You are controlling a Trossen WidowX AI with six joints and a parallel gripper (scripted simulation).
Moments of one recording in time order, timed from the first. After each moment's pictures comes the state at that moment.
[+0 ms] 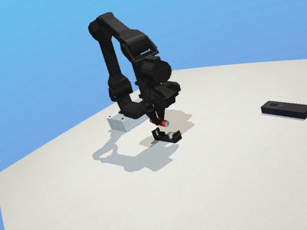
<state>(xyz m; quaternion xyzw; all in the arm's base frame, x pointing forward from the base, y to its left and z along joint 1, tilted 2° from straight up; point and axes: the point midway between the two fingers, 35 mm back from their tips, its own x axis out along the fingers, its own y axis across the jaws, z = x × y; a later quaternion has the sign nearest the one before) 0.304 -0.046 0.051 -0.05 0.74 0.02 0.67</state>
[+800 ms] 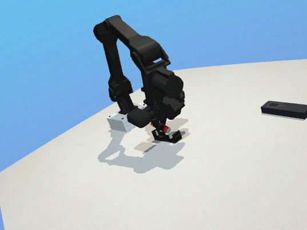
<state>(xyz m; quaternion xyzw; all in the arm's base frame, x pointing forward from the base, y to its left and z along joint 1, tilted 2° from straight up) 0.306 -0.046 0.033 -0.05 0.80 0.03 0.60</state>
